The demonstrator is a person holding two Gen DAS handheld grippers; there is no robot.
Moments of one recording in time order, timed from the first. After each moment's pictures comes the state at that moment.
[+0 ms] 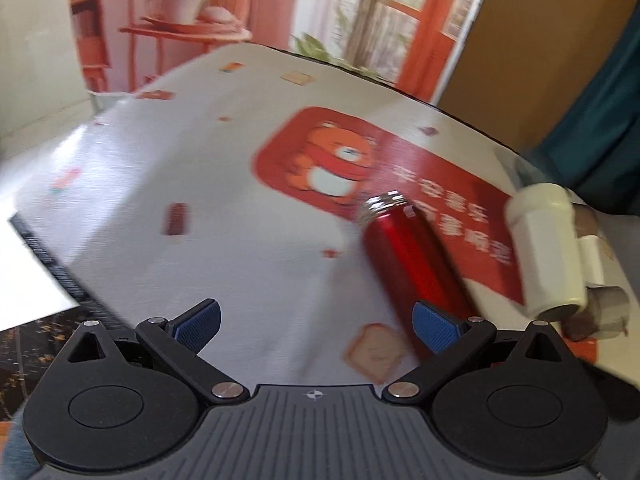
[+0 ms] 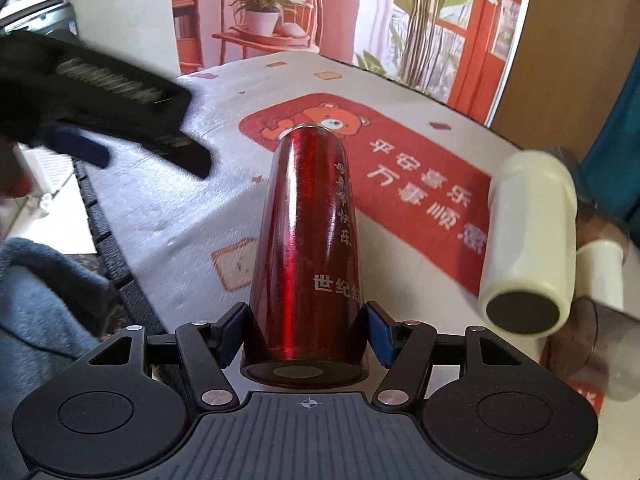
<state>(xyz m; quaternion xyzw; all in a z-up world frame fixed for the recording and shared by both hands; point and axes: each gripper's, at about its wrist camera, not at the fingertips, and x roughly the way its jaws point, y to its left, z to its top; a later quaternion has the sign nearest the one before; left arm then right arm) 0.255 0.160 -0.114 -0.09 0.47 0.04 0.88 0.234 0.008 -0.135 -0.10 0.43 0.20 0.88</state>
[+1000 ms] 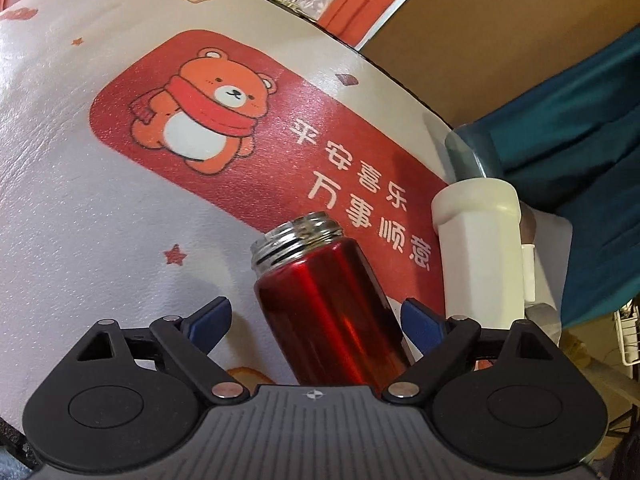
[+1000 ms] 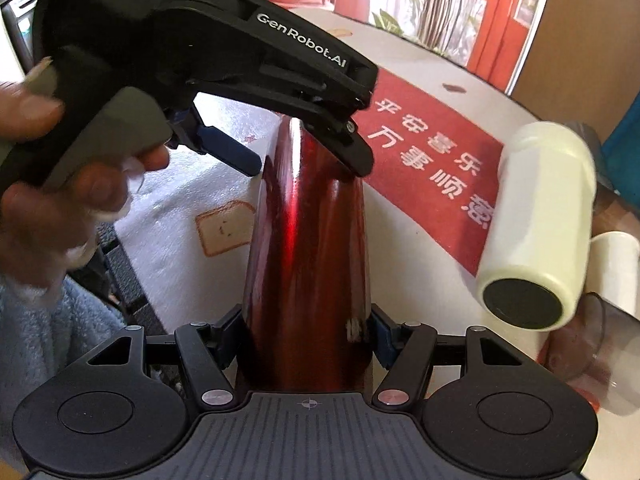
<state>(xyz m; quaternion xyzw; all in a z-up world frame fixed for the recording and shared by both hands) 0.331 0.135 -0.177 -0.21 0.52 -0.11 0.82 0.263 0.001 -0.146 -0.11 0.49 0.22 0.84</state>
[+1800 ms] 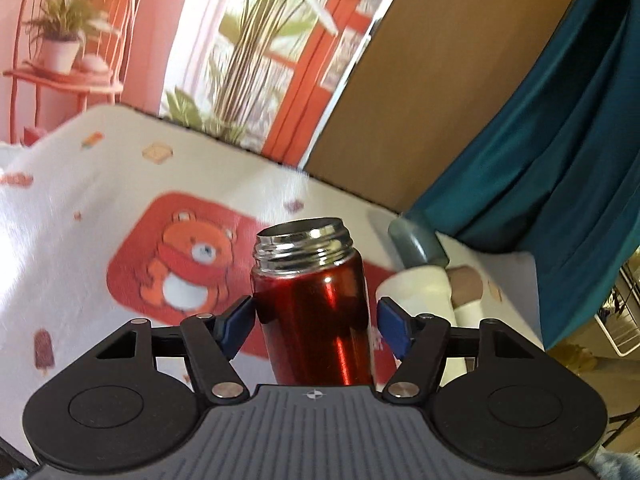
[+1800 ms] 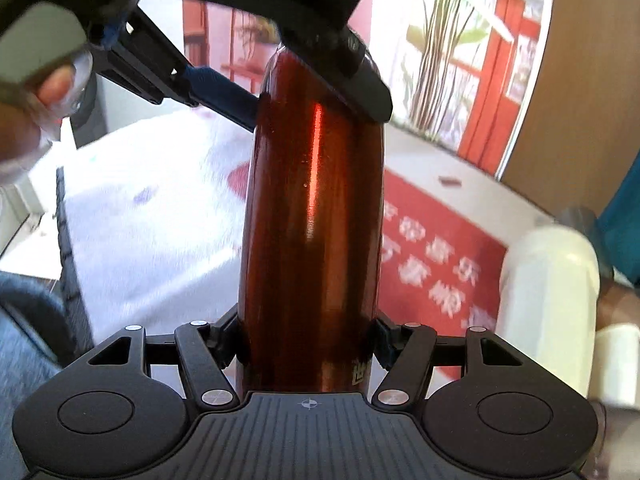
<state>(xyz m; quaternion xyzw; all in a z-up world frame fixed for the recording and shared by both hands) 0.313 0.138 -0.075 -0.13 0.38 -0.13 0.90 0.279 0.027 -0.127 -0.11 0.35 0.22 0.90</state>
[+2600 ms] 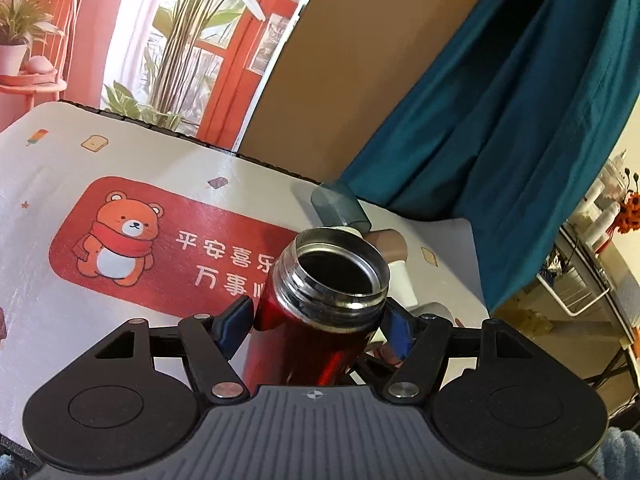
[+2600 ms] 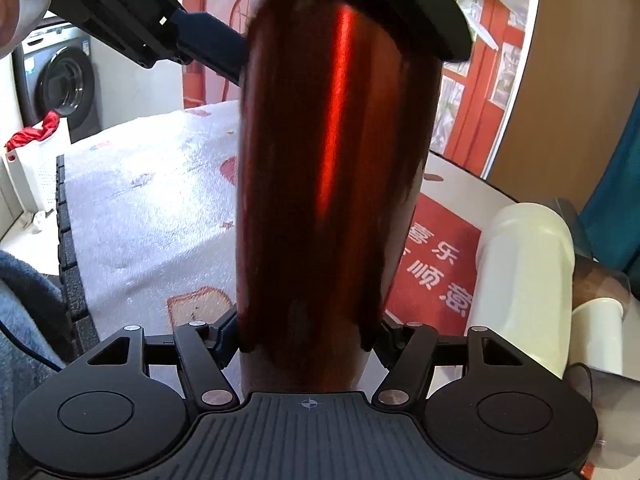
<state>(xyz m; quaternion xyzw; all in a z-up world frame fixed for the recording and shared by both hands) 0.269 0.105 -0.071 -0.13 0.39 -0.22 0.89 0.246 0.004 -0.133 -0.12 0.35 0.21 0.91</state>
